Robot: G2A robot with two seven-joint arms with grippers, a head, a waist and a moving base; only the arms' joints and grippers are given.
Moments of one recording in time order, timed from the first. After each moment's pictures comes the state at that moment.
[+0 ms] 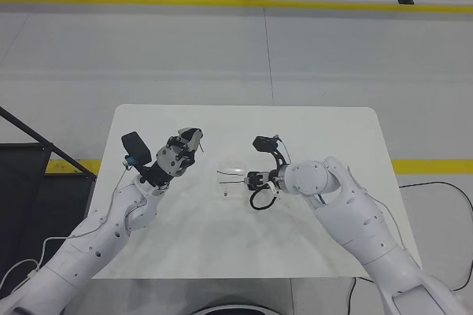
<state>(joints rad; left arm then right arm) 0.92 -0.93 -0.83 -1.37 0.91 -0.39 0.80 -0.66 -1.27 0.81 -1.24 -0.34 0.12 0.96</state>
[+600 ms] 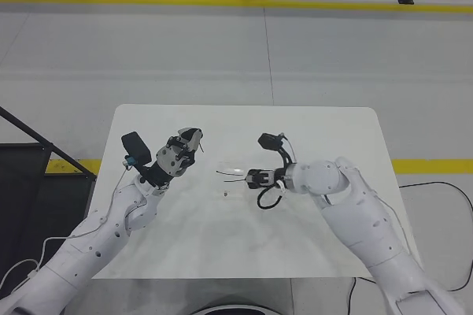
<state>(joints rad) 0.92 -0.93 -0.83 -1.37 0.91 -0.39 0.80 -0.72 -1.25 0.92 -1.30 -0.28 0.05 0.99</state>
